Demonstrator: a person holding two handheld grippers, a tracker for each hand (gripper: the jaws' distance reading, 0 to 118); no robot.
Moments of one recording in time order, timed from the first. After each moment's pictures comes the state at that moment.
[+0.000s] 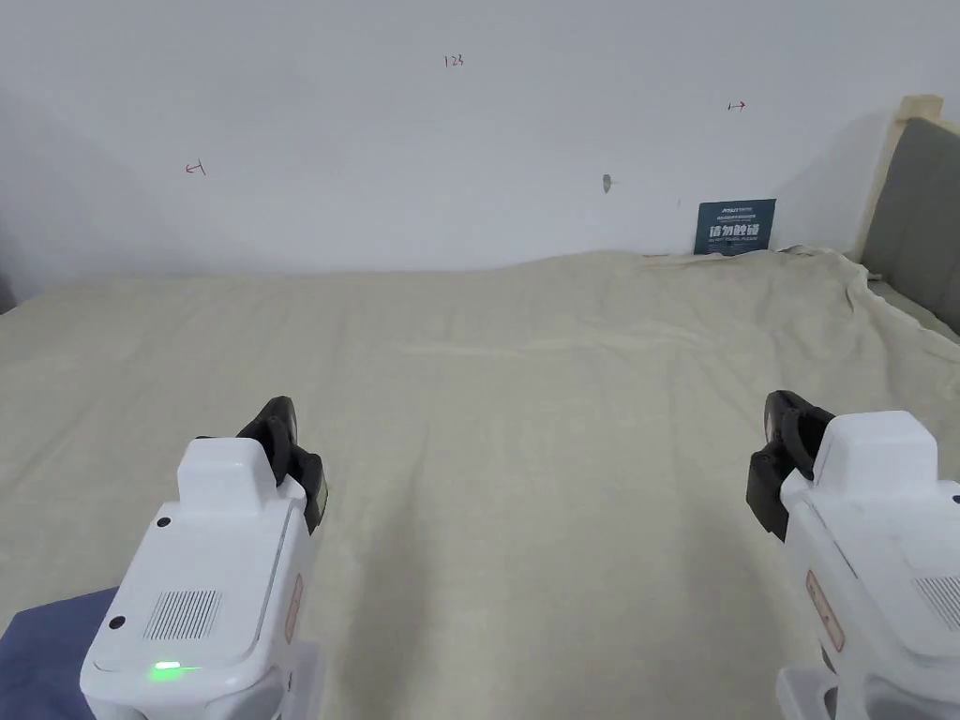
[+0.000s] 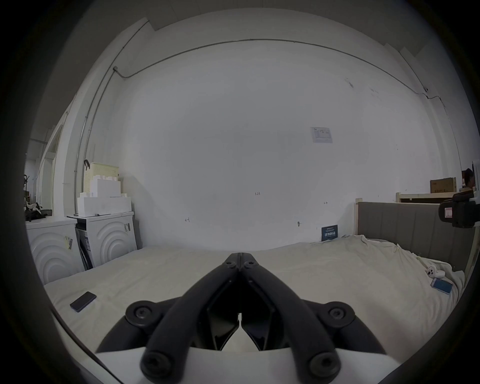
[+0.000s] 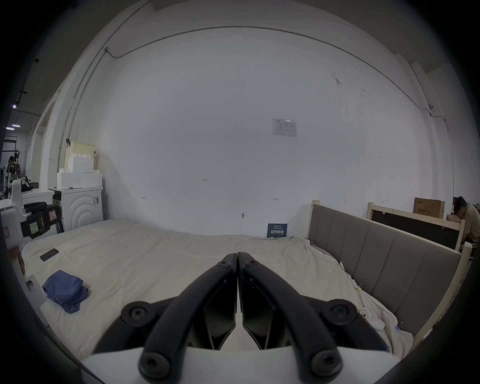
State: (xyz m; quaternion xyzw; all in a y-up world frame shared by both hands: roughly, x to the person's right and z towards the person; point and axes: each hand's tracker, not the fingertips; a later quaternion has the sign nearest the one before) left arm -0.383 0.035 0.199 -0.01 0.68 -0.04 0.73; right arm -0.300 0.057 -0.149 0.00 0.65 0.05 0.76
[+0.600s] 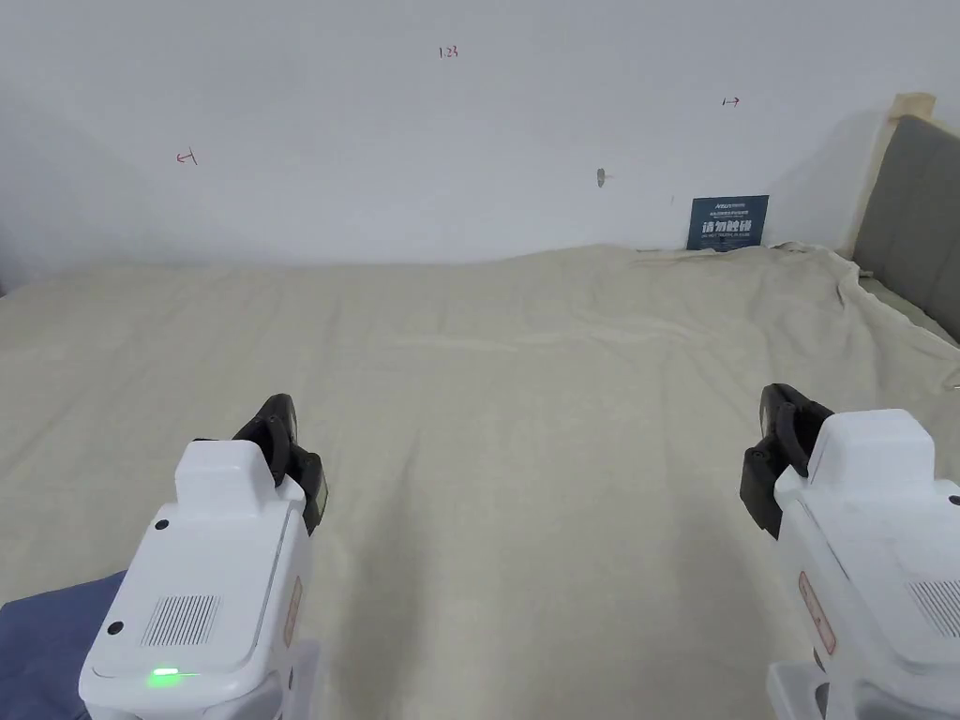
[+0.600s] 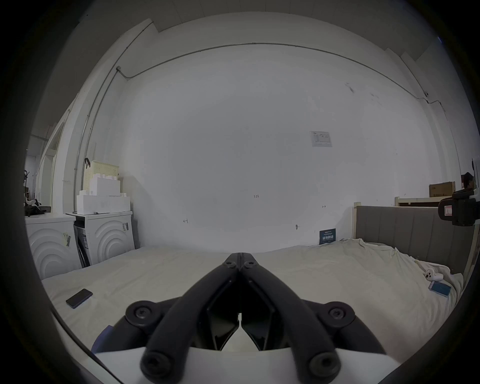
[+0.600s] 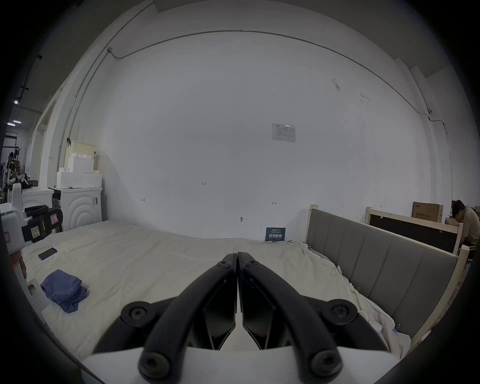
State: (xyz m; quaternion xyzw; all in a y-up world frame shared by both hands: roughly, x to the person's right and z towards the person) left arm -0.378 0.030 0.197 0.01 0.67 -0.04 0.74; right arm -0.294 0.059 -0.144 0.01 0.65 0.04 0.76
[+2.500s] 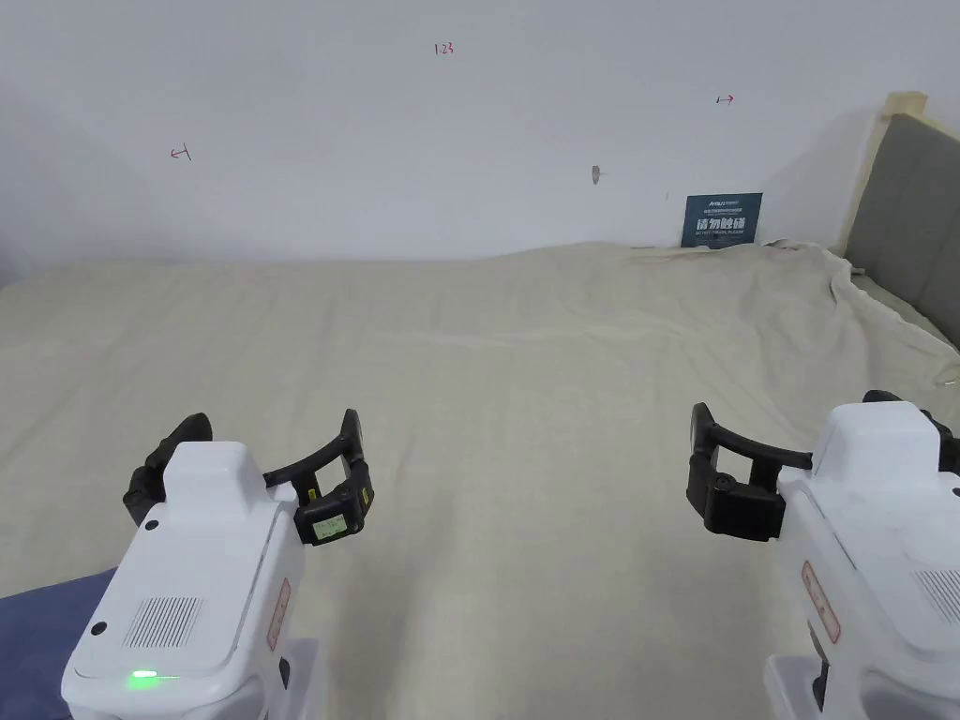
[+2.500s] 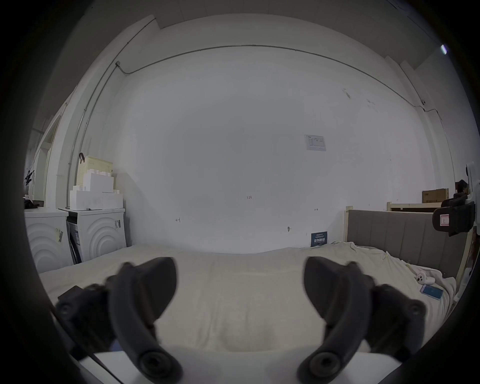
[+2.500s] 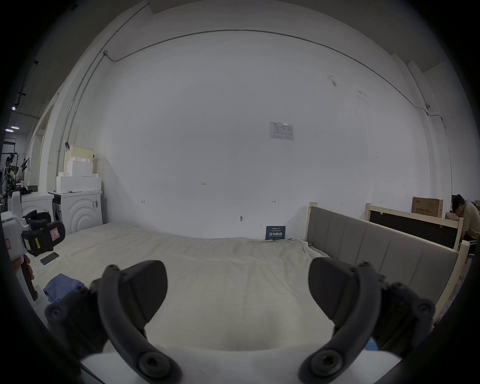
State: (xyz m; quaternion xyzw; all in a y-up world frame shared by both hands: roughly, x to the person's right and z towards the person) left arm -0.374 0.029 0.205 0.02 0.66 -0.03 0.75; right arm -0.290 0.063 -0.146 0.00 0.65 0.04 0.76
